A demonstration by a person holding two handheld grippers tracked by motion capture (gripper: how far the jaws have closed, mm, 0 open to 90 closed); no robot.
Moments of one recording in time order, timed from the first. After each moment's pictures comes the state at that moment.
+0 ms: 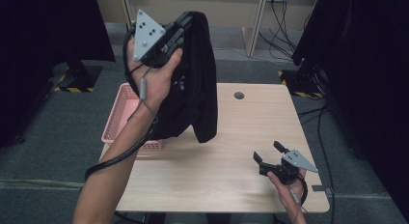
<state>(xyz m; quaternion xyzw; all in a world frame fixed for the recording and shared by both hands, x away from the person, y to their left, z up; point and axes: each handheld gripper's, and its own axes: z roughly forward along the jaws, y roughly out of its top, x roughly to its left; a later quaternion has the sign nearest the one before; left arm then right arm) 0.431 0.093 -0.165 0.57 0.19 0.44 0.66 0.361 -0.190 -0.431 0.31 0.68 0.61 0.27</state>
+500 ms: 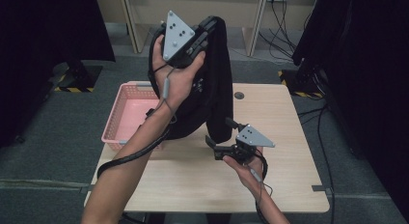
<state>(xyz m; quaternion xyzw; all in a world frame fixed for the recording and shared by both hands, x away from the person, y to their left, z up) 0.432 0.069 -0.167 0.59 0.18 0.44 0.66 0.376 -0.126 -0.404 0.27 0.68 0.63 0.25</state>
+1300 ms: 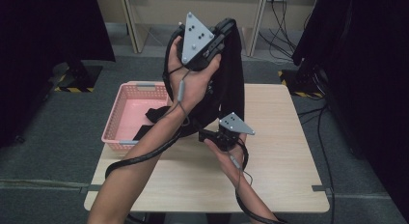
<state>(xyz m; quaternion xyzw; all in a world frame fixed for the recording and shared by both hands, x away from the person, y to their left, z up) 0.423 0.041 -0.164 0.59 0.16 0.43 0.66 0.408 -0.083 -0.400 0.33 0.66 0.62 0.27</state>
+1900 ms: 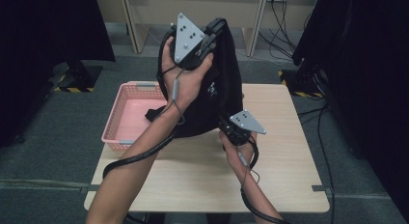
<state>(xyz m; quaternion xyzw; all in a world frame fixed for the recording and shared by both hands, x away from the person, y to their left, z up) 0.434 0.059 -0.172 0.59 0.19 0.44 0.65 0.407 -0.118 -0.382 0.35 0.64 0.59 0.34</state>
